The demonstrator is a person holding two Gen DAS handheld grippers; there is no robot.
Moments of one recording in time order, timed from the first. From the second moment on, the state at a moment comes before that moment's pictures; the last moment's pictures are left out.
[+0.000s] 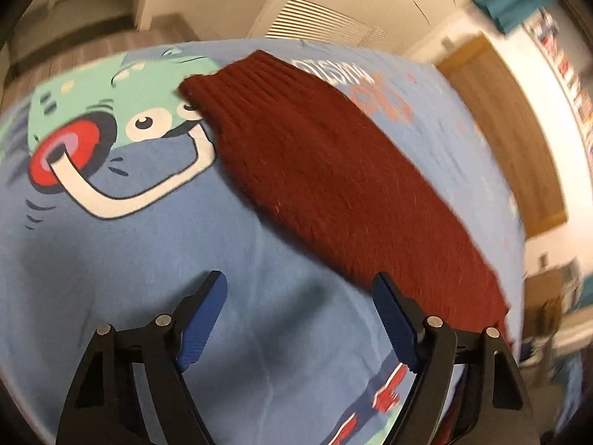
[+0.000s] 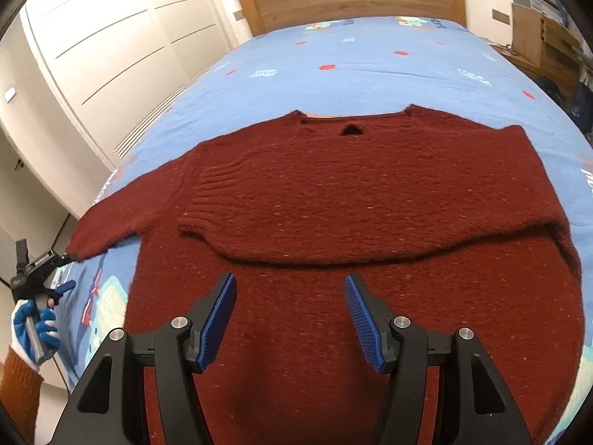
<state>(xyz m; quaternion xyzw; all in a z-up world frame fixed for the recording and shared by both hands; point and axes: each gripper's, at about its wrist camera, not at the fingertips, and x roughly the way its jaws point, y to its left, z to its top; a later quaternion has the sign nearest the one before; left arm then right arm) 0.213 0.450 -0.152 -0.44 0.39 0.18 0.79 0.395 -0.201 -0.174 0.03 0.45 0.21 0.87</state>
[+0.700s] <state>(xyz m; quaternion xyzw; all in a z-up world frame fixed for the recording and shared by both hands) 0.218 0.545 -0.171 -0.65 0.23 0.15 0.71 0.391 -0.238 -0.161 0.03 0.43 0.18 0.88</state>
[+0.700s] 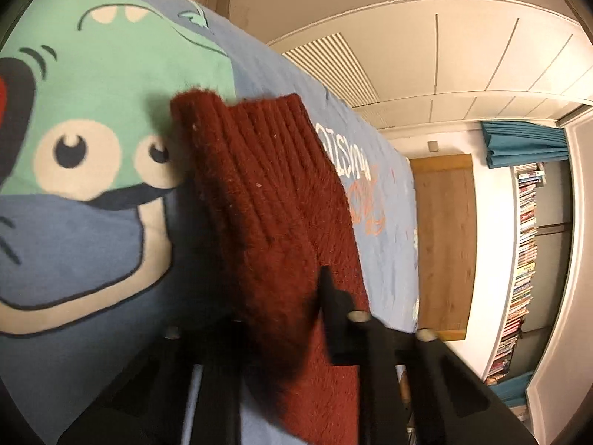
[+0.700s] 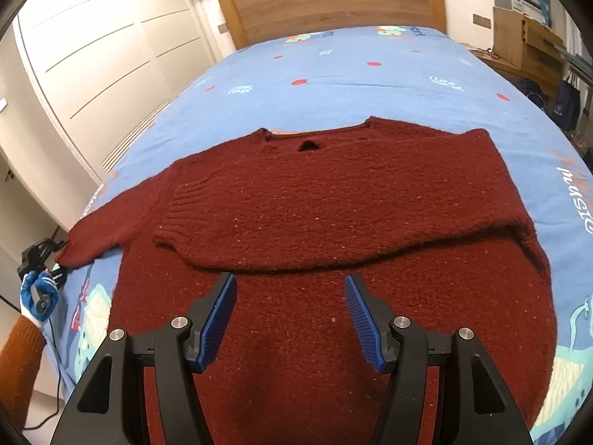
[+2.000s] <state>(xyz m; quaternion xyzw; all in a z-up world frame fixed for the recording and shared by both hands) 0.428 0.245 -0.014 -0.55 0.29 -0.11 0.77 0.333 -0.409 -0.118 0.13 0.37 0.13 0.91</state>
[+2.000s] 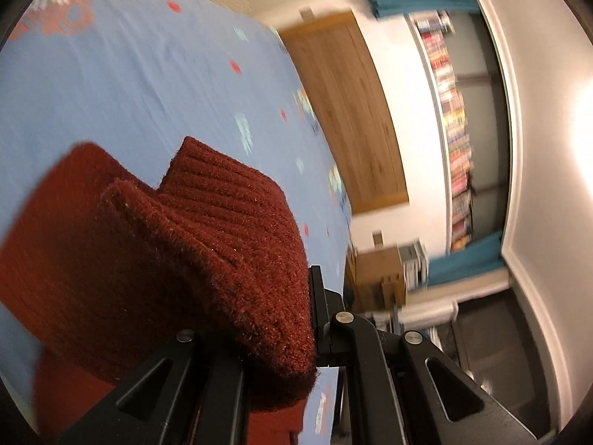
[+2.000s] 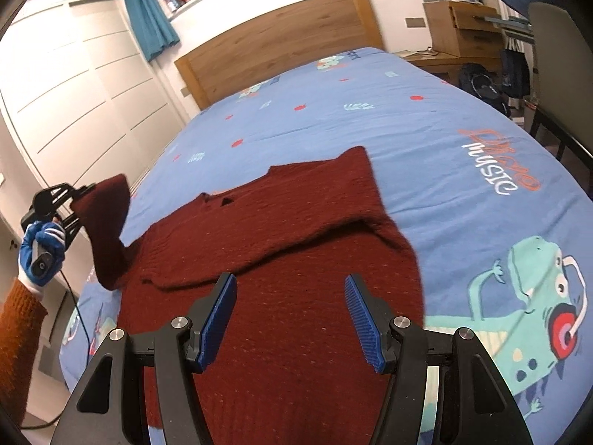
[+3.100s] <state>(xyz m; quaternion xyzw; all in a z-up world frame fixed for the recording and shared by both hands) 0.406 -0.013 -0.088 -0.28 0.52 -0.17 0.79 0.317 -0.457 -0.143 0.16 0.39 0.11 0.90</state>
